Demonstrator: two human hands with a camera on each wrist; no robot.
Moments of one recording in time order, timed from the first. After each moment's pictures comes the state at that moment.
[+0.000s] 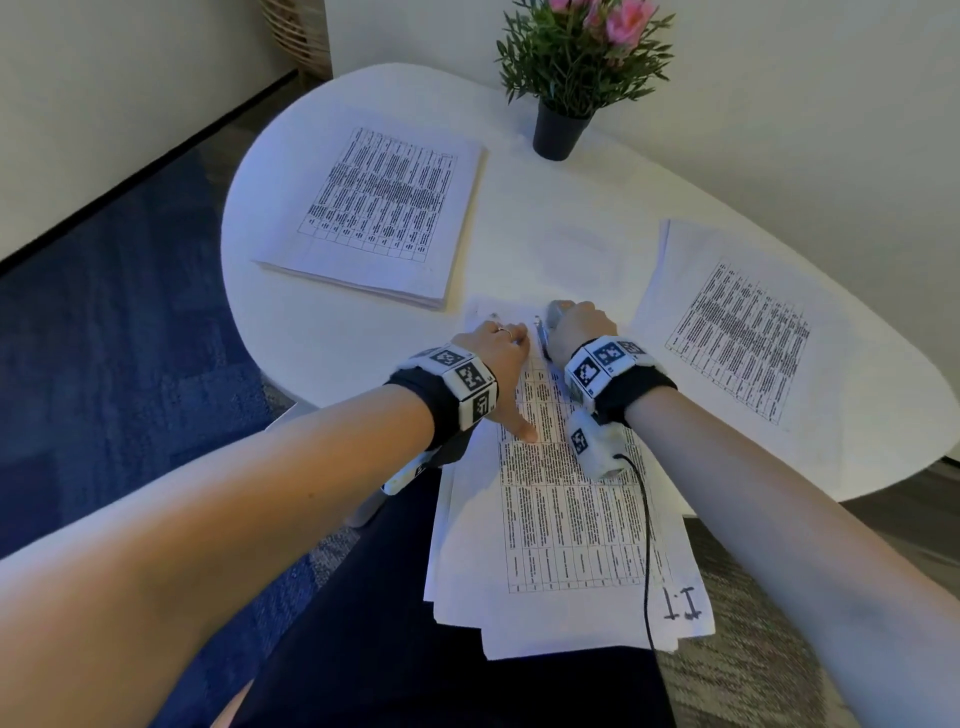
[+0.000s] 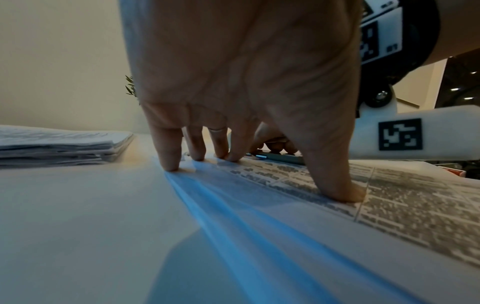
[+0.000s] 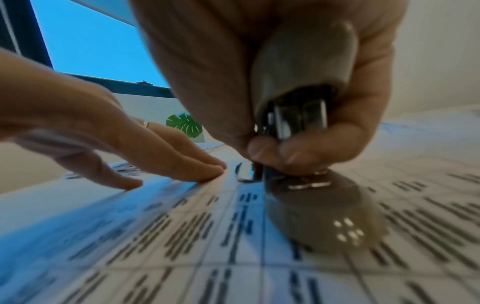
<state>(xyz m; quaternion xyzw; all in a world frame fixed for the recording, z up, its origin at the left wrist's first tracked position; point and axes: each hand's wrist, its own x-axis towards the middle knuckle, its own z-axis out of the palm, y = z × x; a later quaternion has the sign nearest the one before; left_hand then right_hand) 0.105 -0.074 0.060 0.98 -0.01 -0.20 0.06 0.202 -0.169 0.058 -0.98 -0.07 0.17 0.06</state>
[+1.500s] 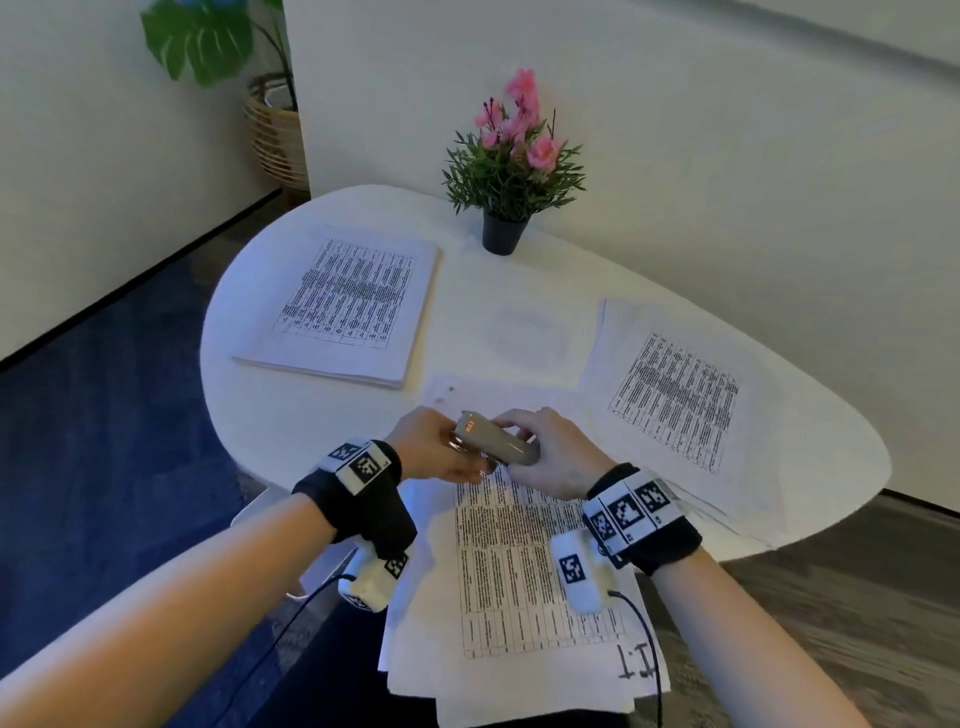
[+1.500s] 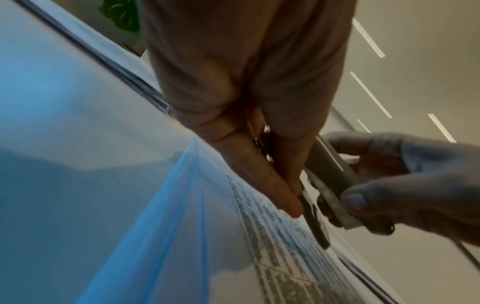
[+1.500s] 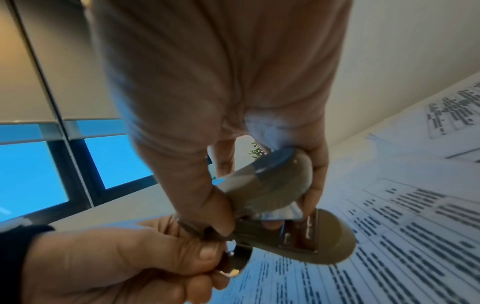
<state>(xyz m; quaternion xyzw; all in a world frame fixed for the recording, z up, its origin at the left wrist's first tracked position) 0.081 -0.064 0.053 0.75 0.17 -0.15 0.62 0.145 -0.238 0.100 -0.88 -0.33 0.25 0.22</state>
